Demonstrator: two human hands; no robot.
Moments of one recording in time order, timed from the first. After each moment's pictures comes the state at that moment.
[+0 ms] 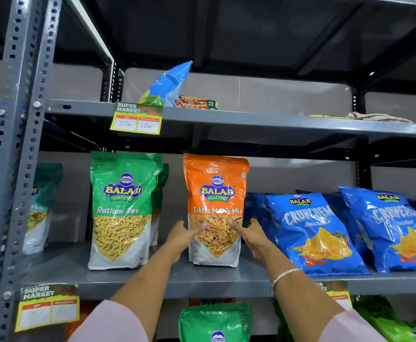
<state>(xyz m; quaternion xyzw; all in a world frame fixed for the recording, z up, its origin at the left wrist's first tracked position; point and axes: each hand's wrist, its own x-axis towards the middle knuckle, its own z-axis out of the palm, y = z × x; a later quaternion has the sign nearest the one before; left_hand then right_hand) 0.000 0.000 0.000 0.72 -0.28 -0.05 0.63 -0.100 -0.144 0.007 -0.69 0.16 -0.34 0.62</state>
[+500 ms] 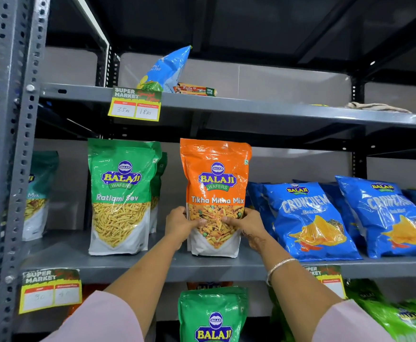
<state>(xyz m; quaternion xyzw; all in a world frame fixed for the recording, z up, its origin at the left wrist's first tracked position) -0.015 0.007 -0.001 0.71 -0.29 0.03 0.64 -0.108 -0.137 0.002 -0.72 0.15 -0.37 0.57</state>
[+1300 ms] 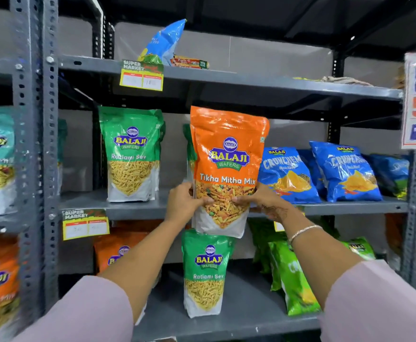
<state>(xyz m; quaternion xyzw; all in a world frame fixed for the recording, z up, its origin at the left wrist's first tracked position) -0.127 0.078 -0.046 0.73 -0.38 0.13 0.56 -0.240 -0.082 -0.026 -0.78 0.09 -0.26 0.56</state>
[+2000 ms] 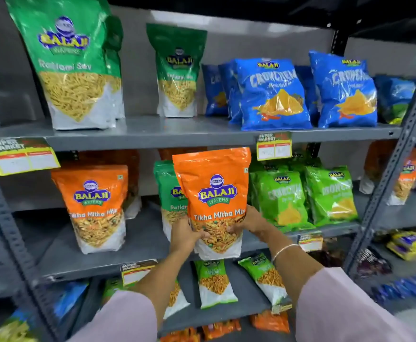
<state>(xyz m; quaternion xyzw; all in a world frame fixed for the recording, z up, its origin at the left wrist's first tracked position) -0.149 0.014 -0.278 0.80 -0.28 -0.10 0.52 -0.255 -0.141 -0.250 -0.76 0.24 -0.14 0.59</state>
